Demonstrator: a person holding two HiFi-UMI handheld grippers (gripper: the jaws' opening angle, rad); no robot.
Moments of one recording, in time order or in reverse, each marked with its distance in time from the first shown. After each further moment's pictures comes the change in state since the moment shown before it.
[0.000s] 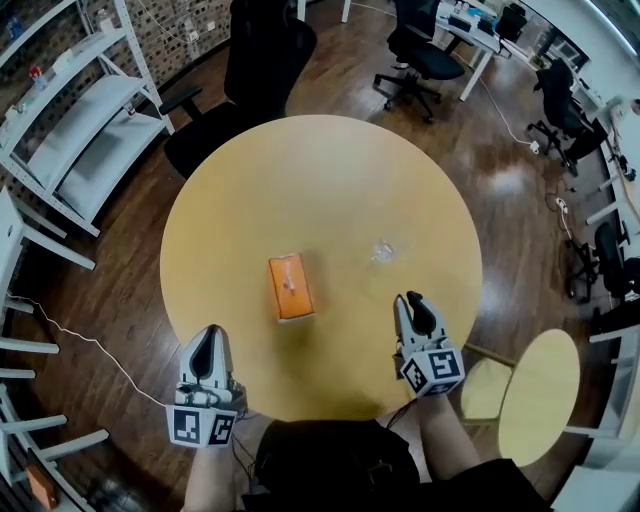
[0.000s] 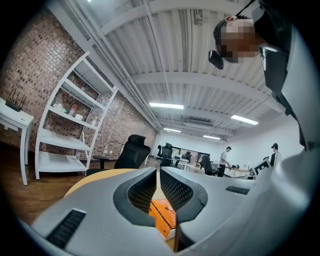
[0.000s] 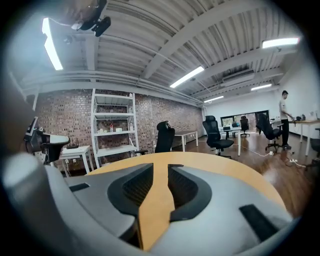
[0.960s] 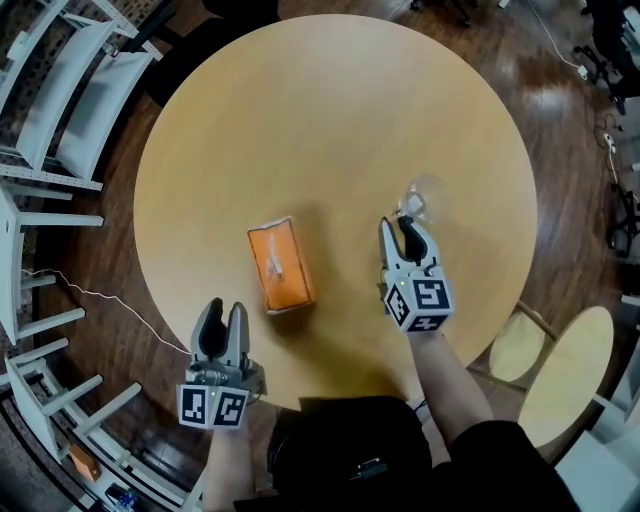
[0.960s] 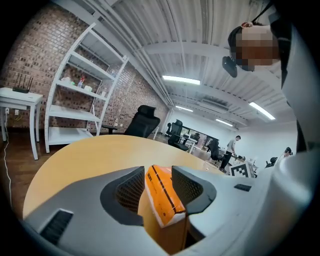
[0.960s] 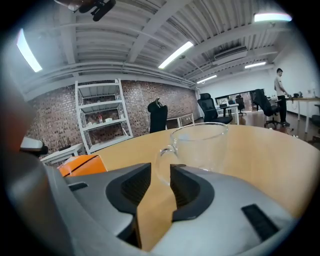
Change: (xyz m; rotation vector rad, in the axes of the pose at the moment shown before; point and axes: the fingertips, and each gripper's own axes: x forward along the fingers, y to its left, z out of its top) left arm 0.054 0.016 -0.121 -0.106 0.278 0.135; right arm 0.151 -0.033 -0.105 0.131 0.153 -0.025
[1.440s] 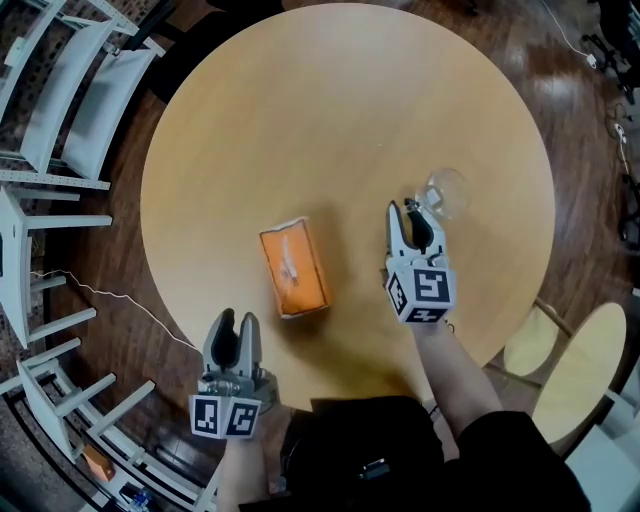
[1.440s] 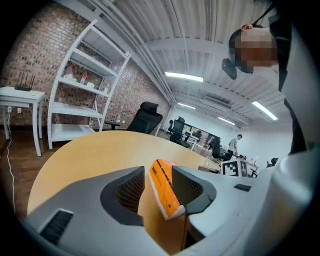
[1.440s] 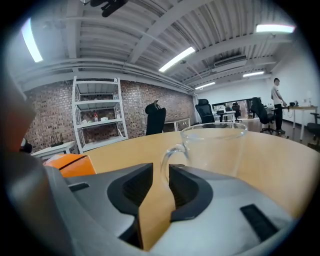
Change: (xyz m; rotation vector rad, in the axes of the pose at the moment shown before) left arm -0.010 0.011 -0.008 -0.022 0.038 0.018; right arm 0.025 0.009 0.007 -0.041 -0.050 -0.075
